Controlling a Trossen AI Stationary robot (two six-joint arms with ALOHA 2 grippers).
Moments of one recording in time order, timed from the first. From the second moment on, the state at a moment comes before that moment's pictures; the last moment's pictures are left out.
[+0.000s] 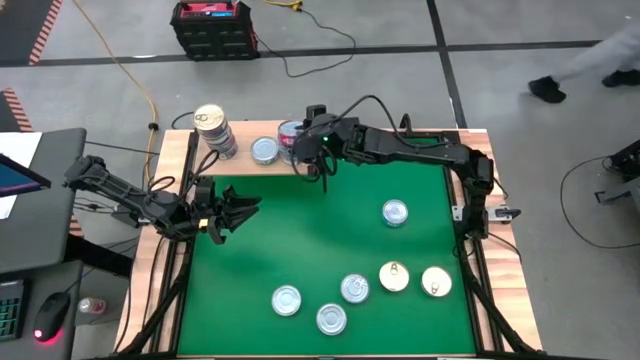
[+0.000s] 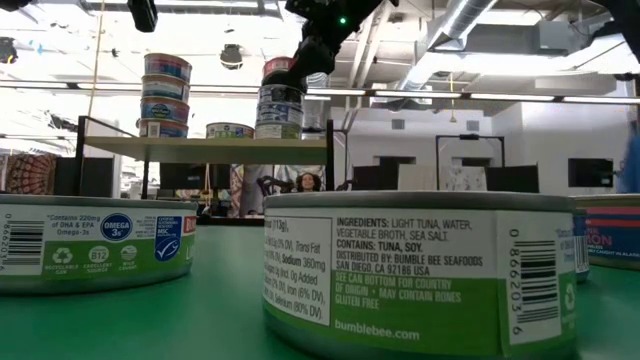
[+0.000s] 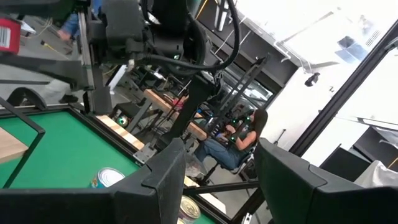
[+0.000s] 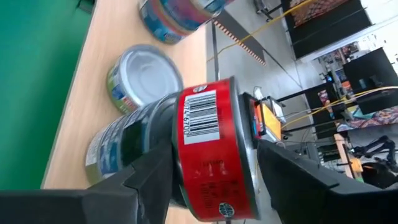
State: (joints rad) left arm -0.43 0.72 0.50 0.56 -0.63 -0.51; right arm -0.22 1.90 1.83 -0.40 0.37 -0.78
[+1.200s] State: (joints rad) left arm -0.42 0.87 0.50 0.09 -0.26 -0.84; right arm -0.13 1.77 1.86 -0.88 -0.30 -0.06
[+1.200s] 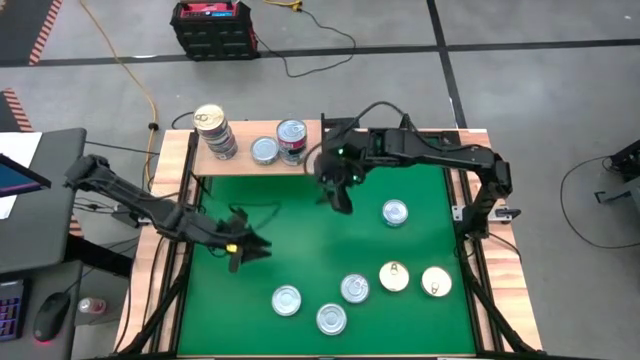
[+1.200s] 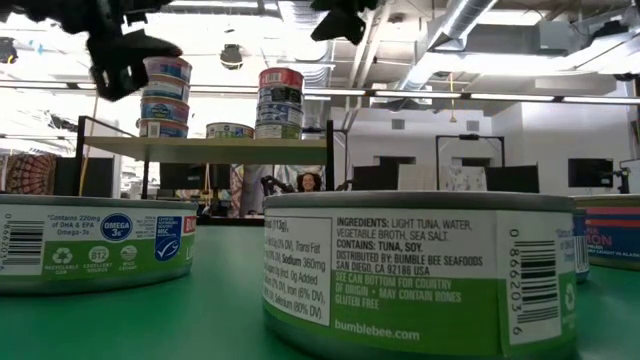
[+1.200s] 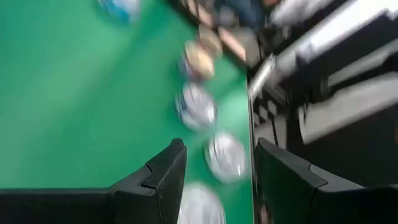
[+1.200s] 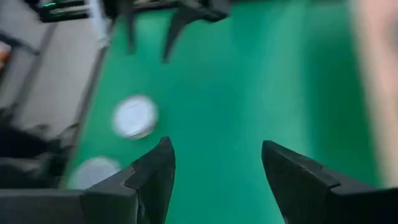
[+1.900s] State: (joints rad) left arm -0.42 1.46 0.76 -0.16 0.02 -0.90; right arm 0.10 1.77 1.58 -0.86 0.05 0.35
